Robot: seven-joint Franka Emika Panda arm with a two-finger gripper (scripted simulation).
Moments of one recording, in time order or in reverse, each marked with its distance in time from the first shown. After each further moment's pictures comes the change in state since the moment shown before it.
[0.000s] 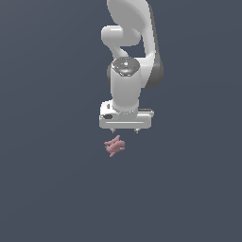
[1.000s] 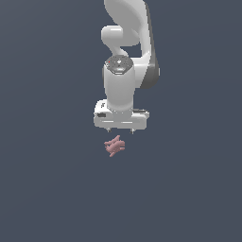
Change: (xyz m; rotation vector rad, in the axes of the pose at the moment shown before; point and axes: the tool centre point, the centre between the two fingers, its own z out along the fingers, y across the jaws) arm 0.004 0.019 -0.004 -0.006 0.018 0.066
